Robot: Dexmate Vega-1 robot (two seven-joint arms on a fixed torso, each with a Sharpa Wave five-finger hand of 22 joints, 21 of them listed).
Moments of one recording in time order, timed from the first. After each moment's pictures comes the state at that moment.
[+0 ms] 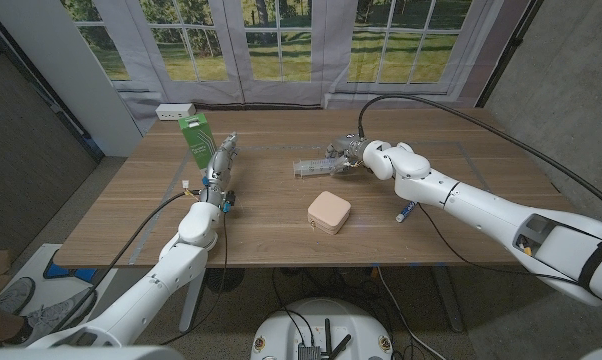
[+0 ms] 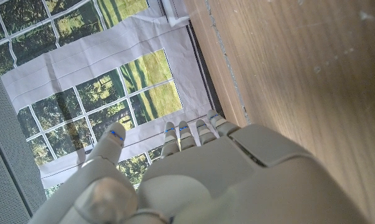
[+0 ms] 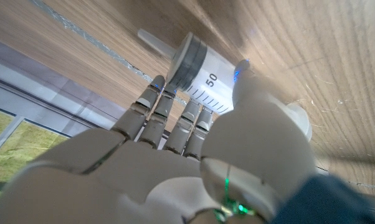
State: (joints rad) left arm 0.95 0.48 0.35 -1.31 -0.45 -0.48 0.22; left_hand 0.06 0.10 0.67 -0.08 0.18 0.06 -0.05 0.18 0.17 0.01 -0.07 0.18 0.17 -0.06 -0.03 0.17 0.17 0.01 -0.03 0.19 0.17; right arm -0.38 -0.57 -1.00 -1.50 -0.76 -0.26 0.28; right_hand 1.01 0.05 0.27 -0.15 0.21 0.66 -0.19 0.39 0.19 0.77 -0.21 0.22 0.30 0.48 -0.05 0.44 0.33 0.55 -0.05 0.20 0.17
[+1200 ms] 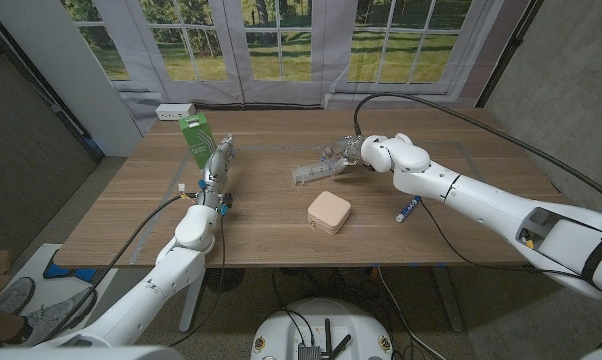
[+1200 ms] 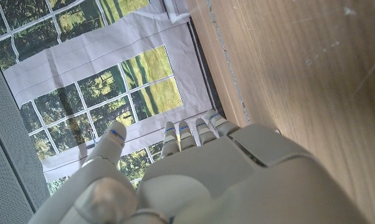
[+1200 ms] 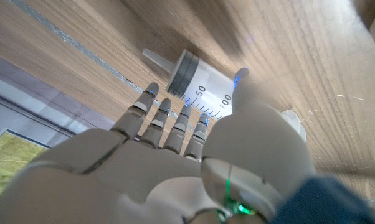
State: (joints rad) left arm 0.99 0.49 0.33 -1.34 -0.46 -0.49 0.22; left_hand 0.06 0.10 0.68 -0.07 0.18 0.08 -0.06 0.18 0.17 0.03 -0.07 0.19 0.17 -0.04 -0.04 0.17 0.17 0.02 -0.03 0.19 0.17; right arm -0.34 -0.59 -1.02 -1.57 -0.76 -0.28 0.49; right_hand 0.97 0.01 0.22 -0.16 0.19 0.31 -0.22 0.21 0.20 0.33 -0.10 0.18 0.29 0.17 -0.04 0.32 0.36 0.41 0.05 0.18 0.17
